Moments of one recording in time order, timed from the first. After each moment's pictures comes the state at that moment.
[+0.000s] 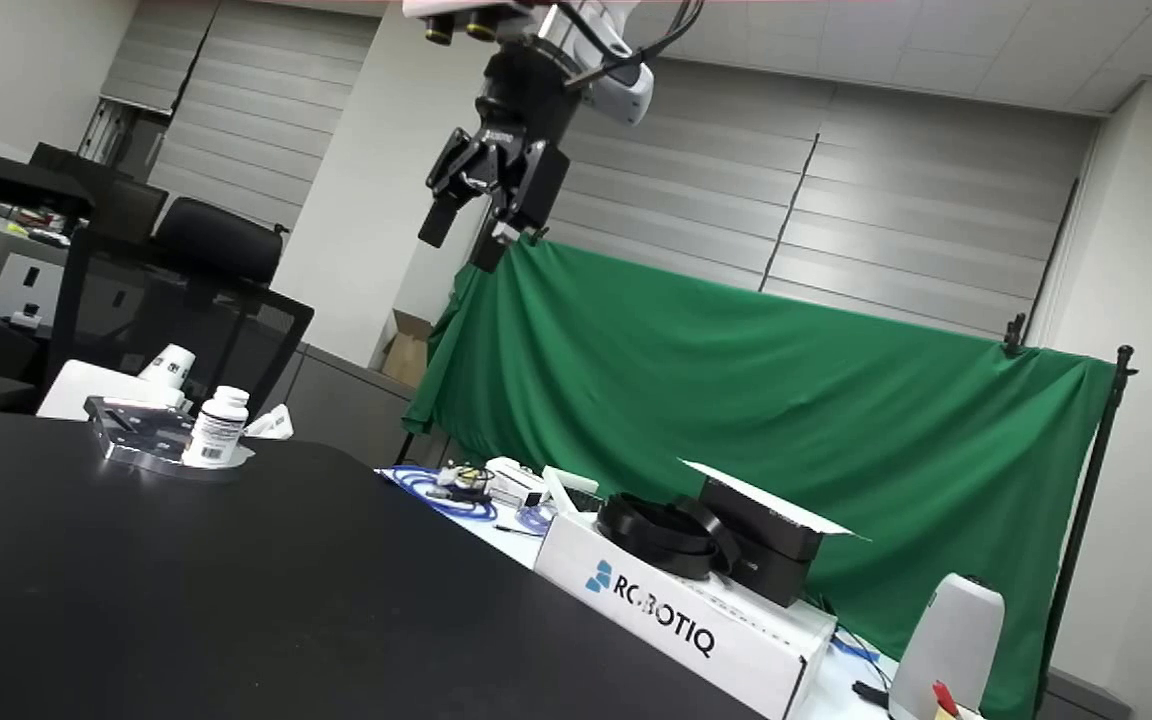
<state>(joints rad) -0.01 -0.34 0.00 -2.28 0.16 1.98 0.14</state>
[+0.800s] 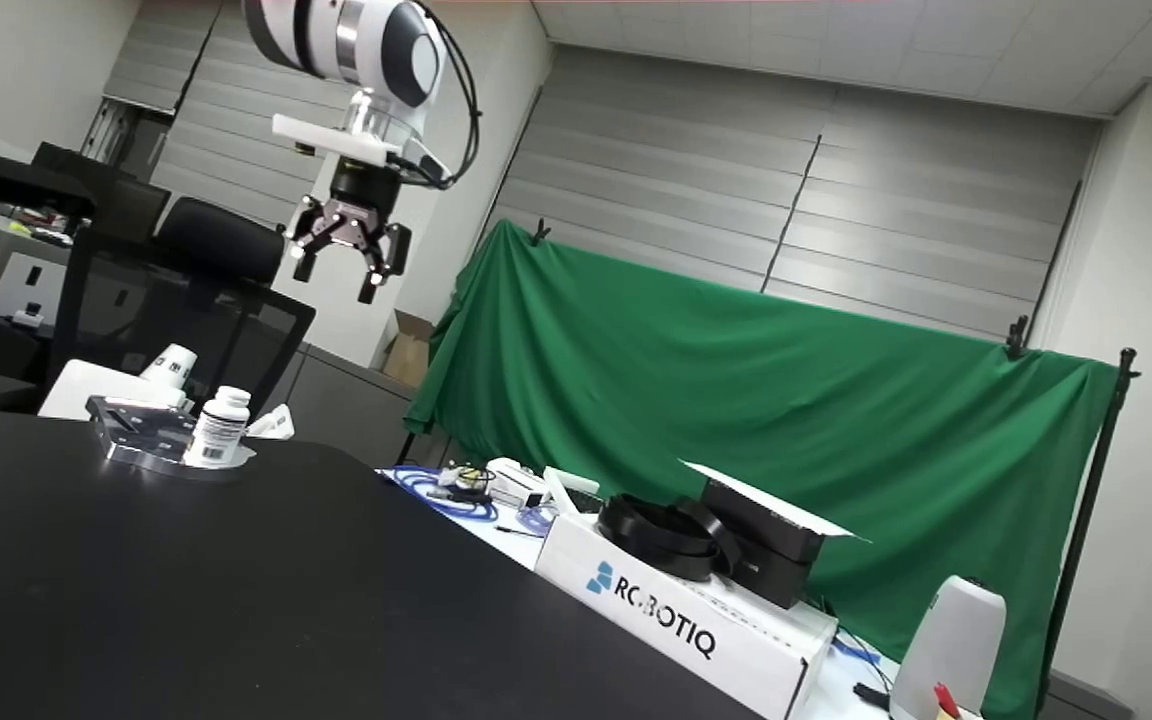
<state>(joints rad) 0.26 0.18 0.27 -1.86 -0.11 2.13 0.20</state>
